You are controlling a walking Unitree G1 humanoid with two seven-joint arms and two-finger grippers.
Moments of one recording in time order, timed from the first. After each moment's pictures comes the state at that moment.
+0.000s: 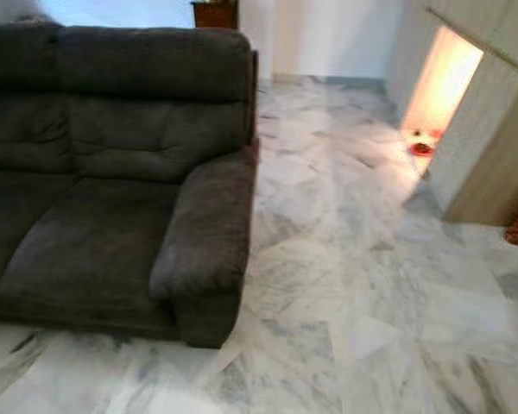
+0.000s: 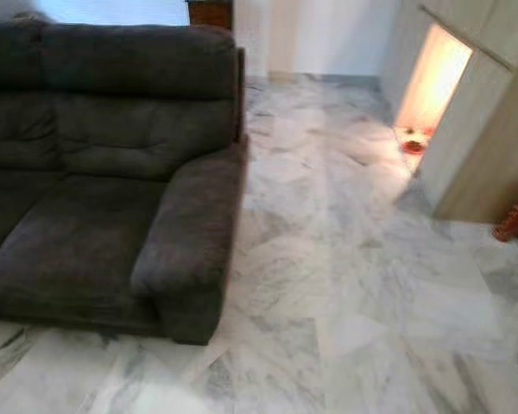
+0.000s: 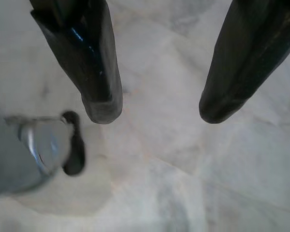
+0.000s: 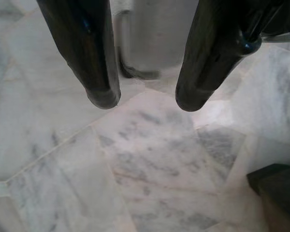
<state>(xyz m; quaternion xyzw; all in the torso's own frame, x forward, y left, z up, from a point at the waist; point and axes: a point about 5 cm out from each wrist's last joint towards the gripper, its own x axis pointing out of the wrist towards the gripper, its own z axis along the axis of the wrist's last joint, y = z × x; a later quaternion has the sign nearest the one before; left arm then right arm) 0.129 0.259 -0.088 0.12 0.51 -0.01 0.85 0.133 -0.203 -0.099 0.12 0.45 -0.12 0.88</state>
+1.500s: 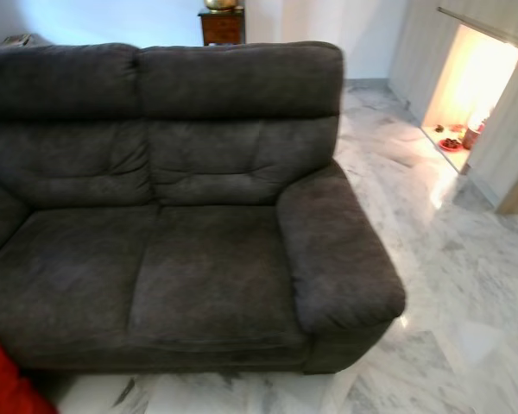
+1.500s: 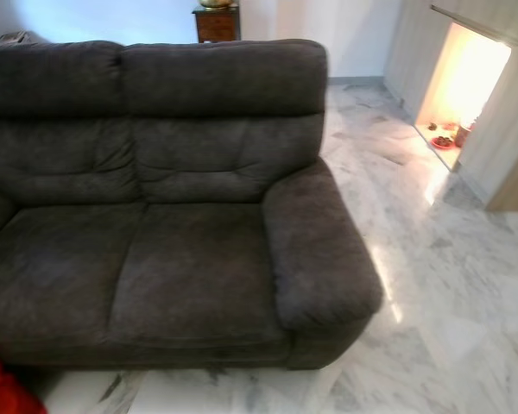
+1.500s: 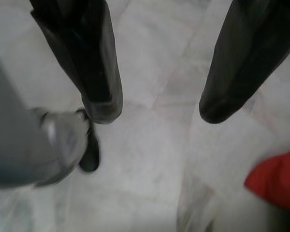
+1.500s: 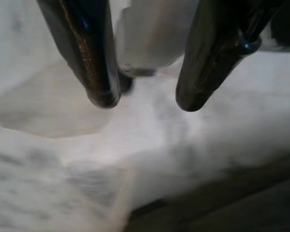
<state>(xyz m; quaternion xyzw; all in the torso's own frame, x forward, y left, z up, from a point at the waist) 0.135 0.246 -0.091 0.11 0.51 -0.02 0.85 0.131 -0.201 -0.100 0.11 0.46 -0.11 0.88</state>
